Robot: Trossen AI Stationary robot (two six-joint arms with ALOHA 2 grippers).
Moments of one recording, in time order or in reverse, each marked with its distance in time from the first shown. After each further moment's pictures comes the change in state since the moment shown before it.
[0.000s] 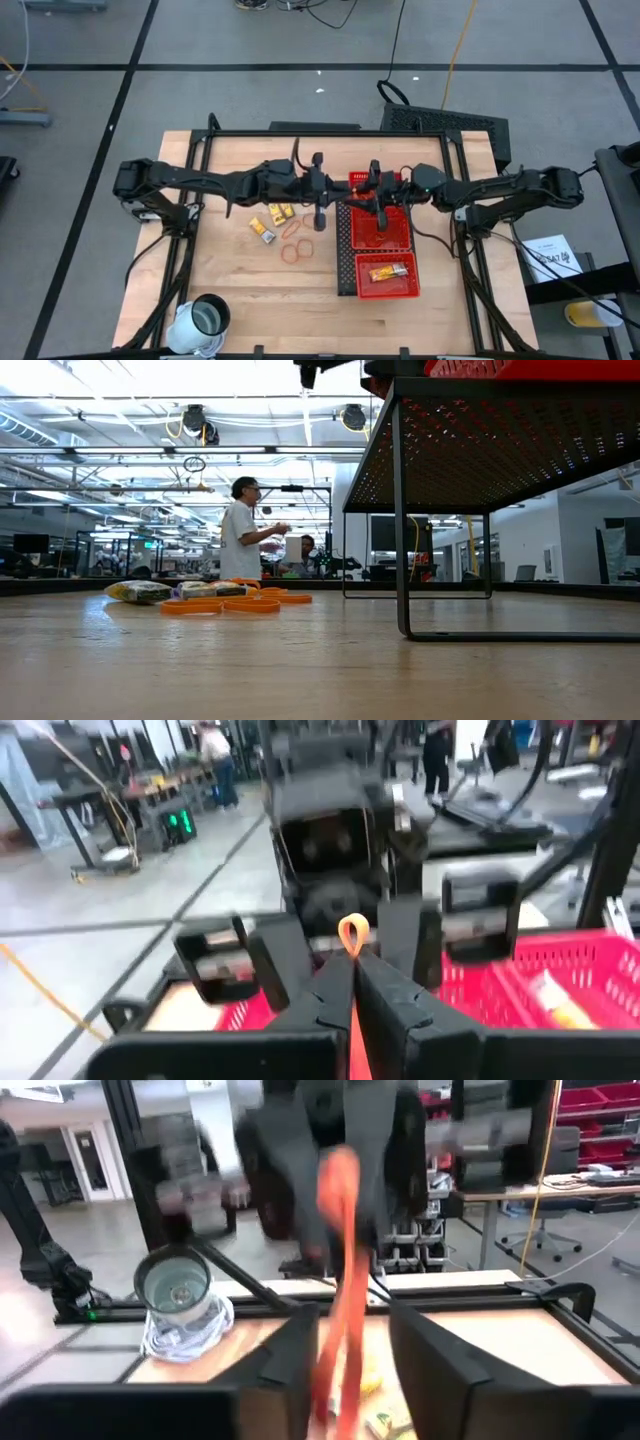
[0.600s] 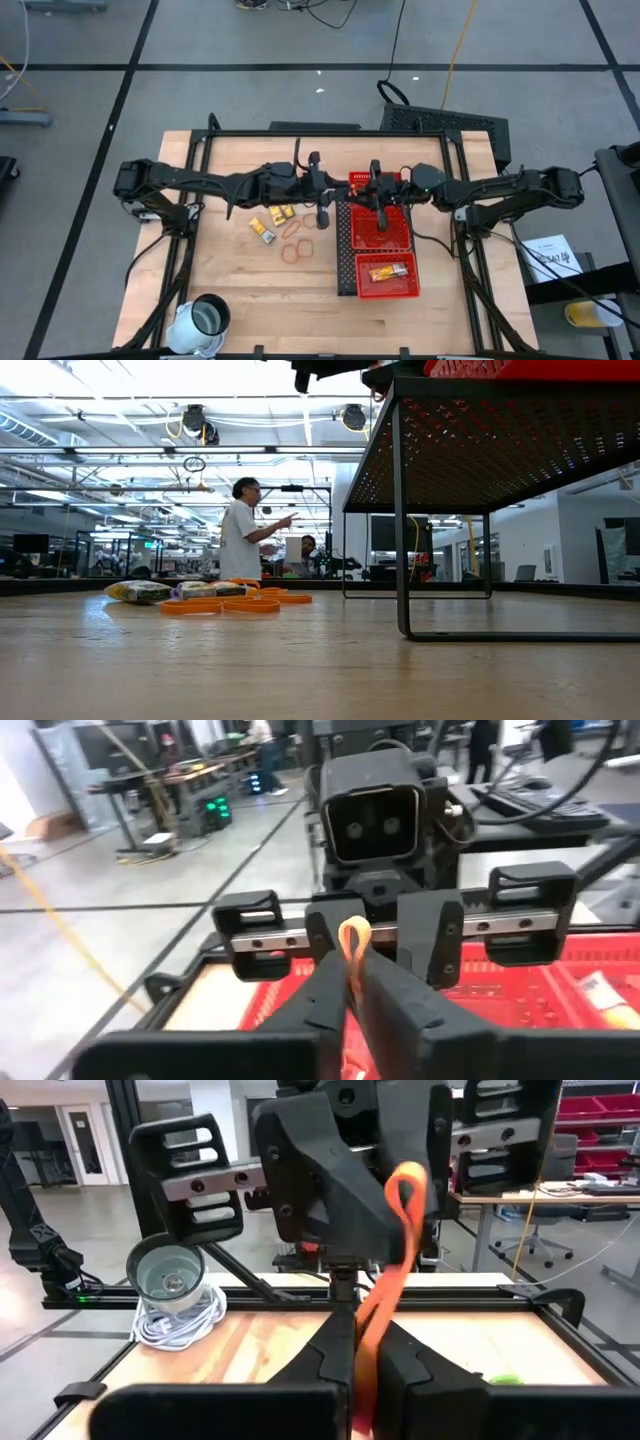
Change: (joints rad) left arm -0.018 0.001 0.000 -0.014 -0.126 -0.010; right arm 0.000 -0.004 0.000 -0.021 -0.001 -0.044
